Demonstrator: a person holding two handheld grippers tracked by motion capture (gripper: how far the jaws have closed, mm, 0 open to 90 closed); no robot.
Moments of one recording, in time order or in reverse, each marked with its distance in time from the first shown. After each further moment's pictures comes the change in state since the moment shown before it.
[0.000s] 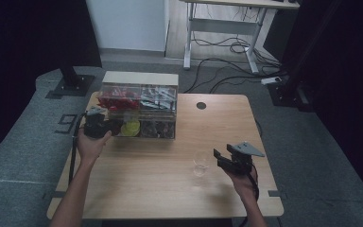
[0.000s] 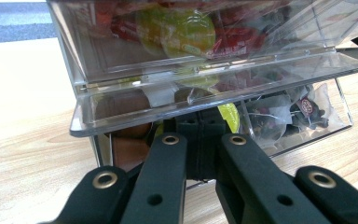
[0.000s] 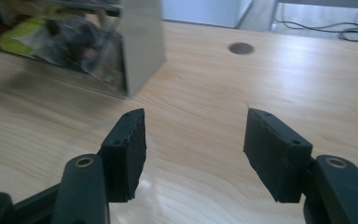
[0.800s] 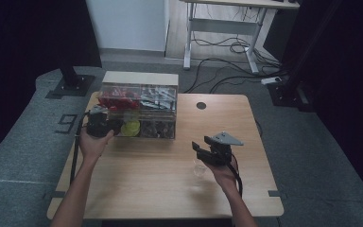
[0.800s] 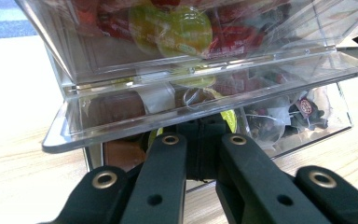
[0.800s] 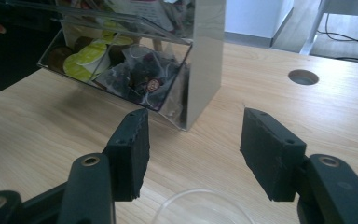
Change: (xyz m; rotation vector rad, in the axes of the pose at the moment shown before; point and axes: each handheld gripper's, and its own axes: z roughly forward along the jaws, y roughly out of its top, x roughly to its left) left arm -0.003 0.002 0.007 0.016 -0.006 -0.004; right arm 0.050 0.034 0.028 -0.018 0.127 -0.027
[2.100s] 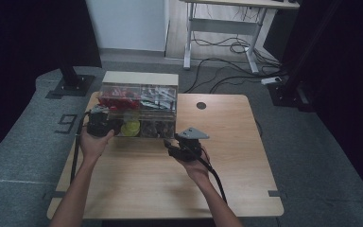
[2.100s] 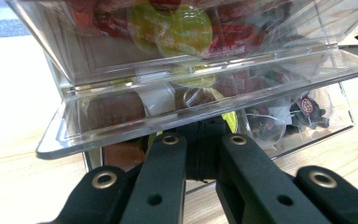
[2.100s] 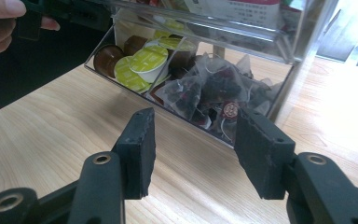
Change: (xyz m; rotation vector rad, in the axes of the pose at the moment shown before) left arm 0.000 0.001 0.002 0.007 0.001 0.004; right arm 0.063 0.015 0.060 0.025 0.111 -0.065
